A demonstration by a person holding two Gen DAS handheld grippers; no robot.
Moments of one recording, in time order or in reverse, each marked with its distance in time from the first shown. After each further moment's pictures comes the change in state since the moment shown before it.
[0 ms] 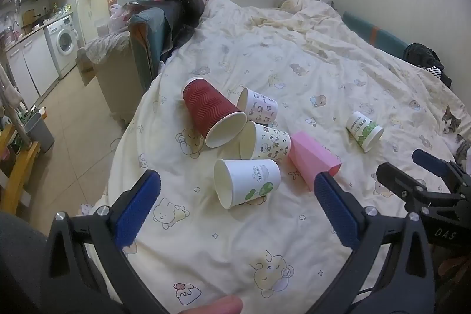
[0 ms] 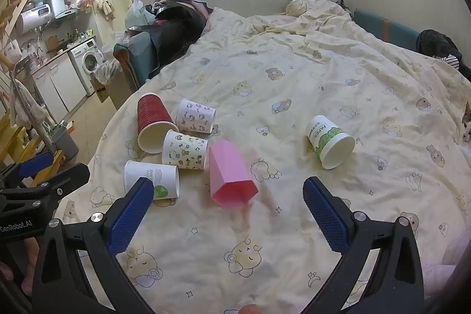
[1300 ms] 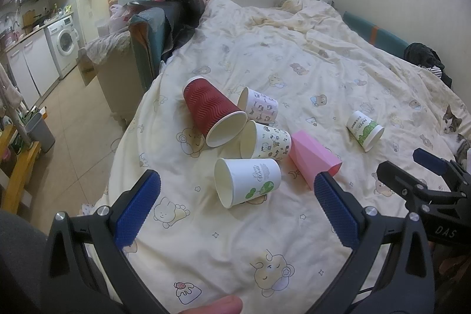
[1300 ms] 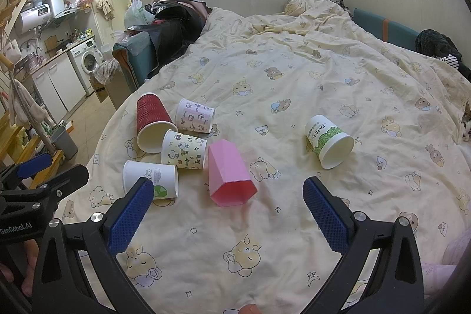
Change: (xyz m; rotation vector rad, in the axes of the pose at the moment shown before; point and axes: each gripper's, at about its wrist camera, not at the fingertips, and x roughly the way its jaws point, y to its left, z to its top) left arm -0.004 -0.004 -0.006 0.000 -0.002 0.001; right arm 0.001 -0.001 0.000 -0.001 0.004 0.000
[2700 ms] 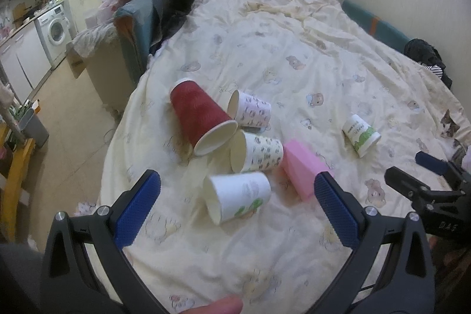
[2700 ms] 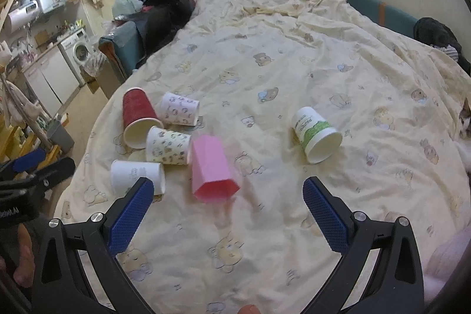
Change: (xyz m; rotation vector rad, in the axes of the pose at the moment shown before) left arm 0.031 -0.004 0.053 0.006 0.118 -0.023; right arm 0.014 -0.032 0.034 0.017 0.127 -0.017
